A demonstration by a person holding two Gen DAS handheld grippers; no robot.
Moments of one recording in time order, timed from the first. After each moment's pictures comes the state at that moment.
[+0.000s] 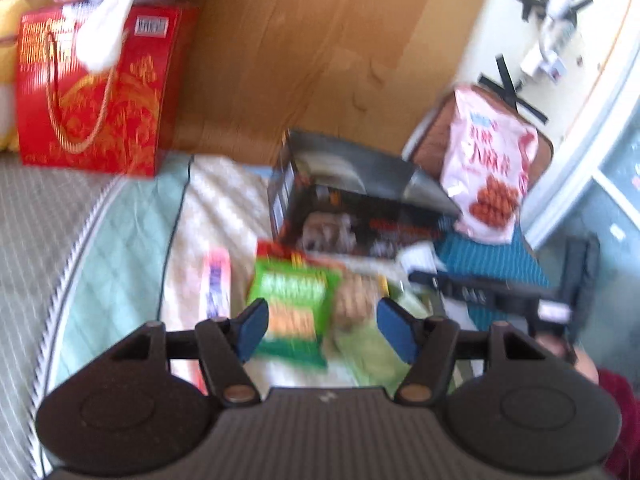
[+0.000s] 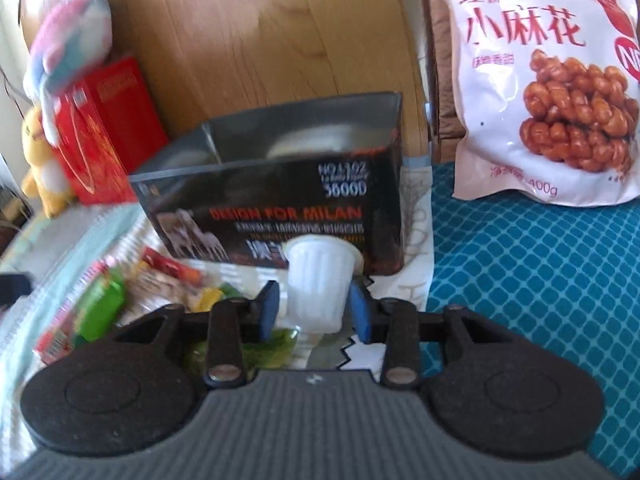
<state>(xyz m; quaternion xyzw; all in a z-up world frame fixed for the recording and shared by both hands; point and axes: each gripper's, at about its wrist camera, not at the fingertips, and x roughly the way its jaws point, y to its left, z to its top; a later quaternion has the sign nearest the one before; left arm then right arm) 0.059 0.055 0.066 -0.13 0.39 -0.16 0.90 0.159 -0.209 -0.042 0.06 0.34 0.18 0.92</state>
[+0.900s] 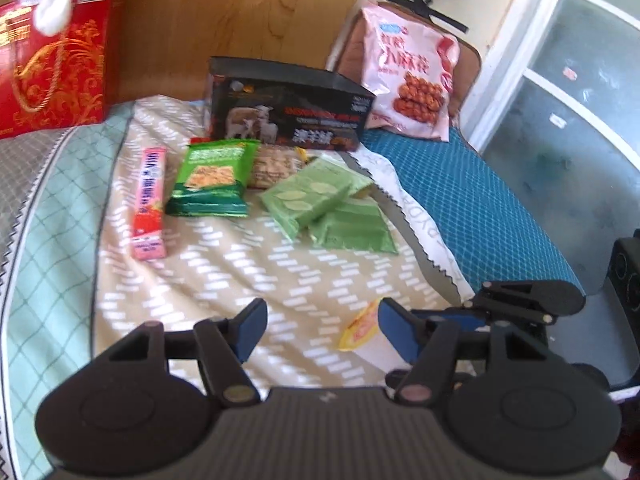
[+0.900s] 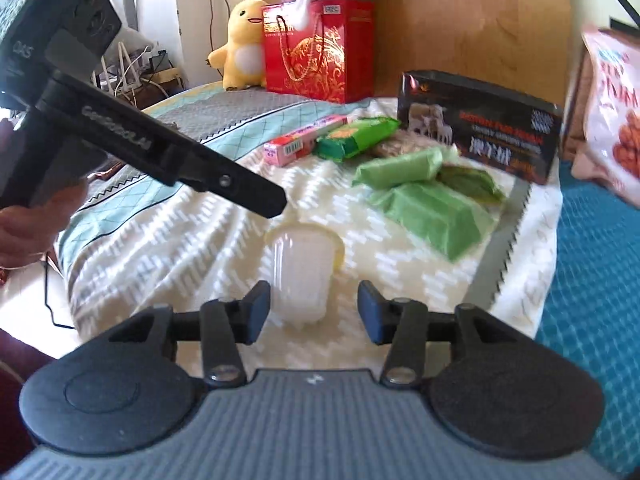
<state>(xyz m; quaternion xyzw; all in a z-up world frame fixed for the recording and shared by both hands) -0.037 0.021 0.035 -0.05 0.41 -0.25 0.88 -0.050 -0.196 -0.035 -0.08 0.32 0.35 0.88</state>
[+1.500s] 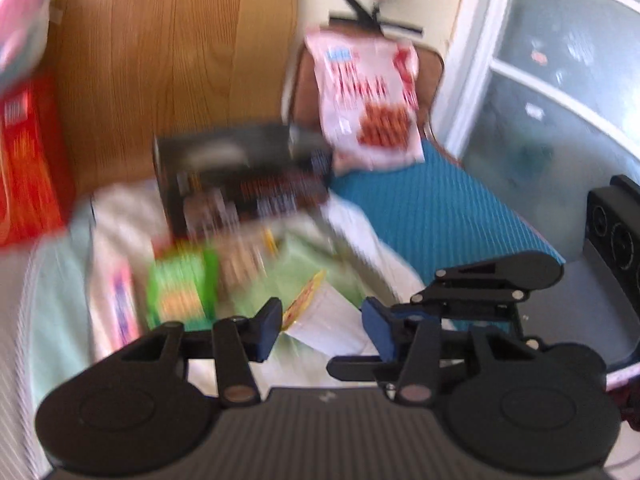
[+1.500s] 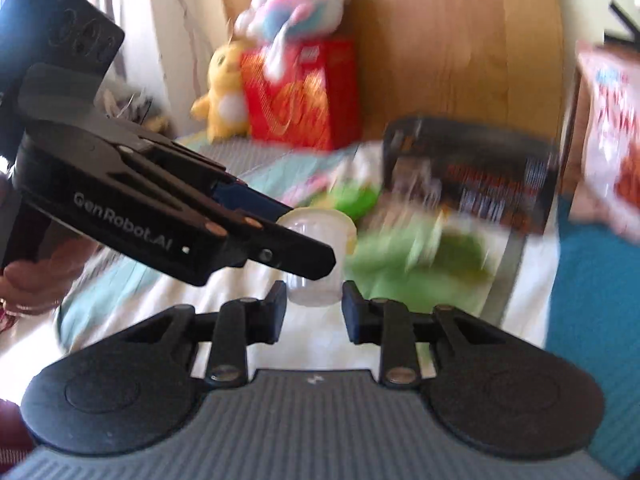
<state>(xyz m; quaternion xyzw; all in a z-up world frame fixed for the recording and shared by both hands) 0.020 -0.016 0.098 0.04 0.36 -0.28 0.89 0.023 -0.187 0.025 -0.03 0.27 0.34 0.90</state>
